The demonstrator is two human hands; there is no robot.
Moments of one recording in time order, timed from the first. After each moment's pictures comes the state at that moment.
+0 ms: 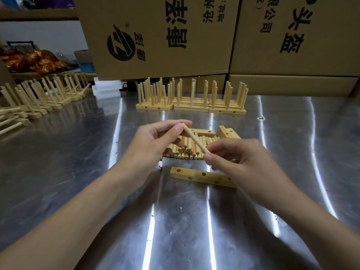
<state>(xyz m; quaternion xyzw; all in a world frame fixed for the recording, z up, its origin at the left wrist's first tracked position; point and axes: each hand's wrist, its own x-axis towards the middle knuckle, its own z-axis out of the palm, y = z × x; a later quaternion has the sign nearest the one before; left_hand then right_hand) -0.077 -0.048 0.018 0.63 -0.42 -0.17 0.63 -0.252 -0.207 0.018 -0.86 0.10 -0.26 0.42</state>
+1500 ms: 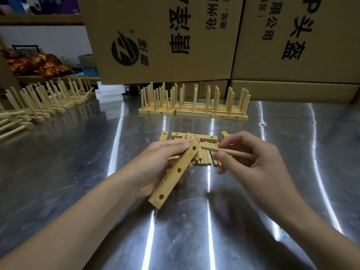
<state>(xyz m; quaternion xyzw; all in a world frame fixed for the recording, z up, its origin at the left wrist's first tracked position) -0.086 -0.051 0.023 0.60 -0.28 -0.39 0.64 -0.258 -0.202 0.020 -0.79 0.08 -0.37 0.48</state>
